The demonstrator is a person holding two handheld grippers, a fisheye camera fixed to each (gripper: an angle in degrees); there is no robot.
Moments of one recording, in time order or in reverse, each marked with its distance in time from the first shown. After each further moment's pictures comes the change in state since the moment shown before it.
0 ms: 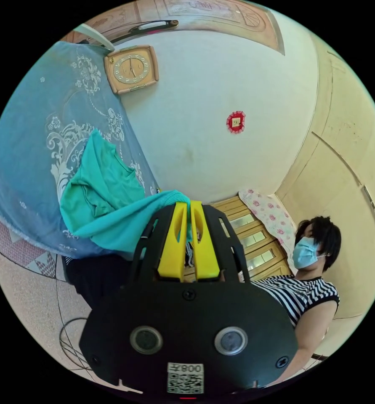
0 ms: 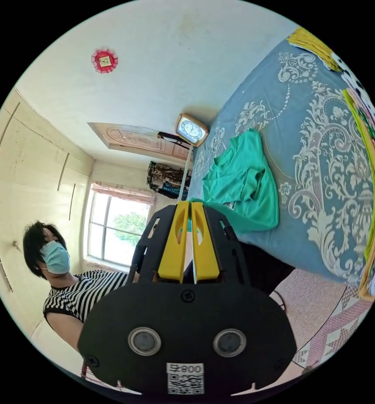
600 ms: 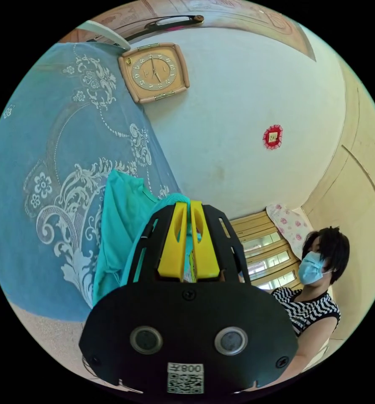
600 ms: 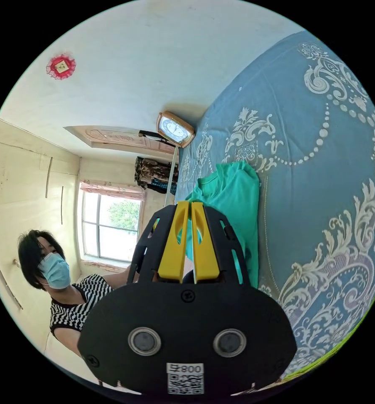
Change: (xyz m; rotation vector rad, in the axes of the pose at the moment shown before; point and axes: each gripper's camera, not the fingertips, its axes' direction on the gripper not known) left arm -0.096 -0.250 0.100 0.016 -0.165 -0.042; right arm 0.059 -0.314 0.081 -0.122 0.049 0.027
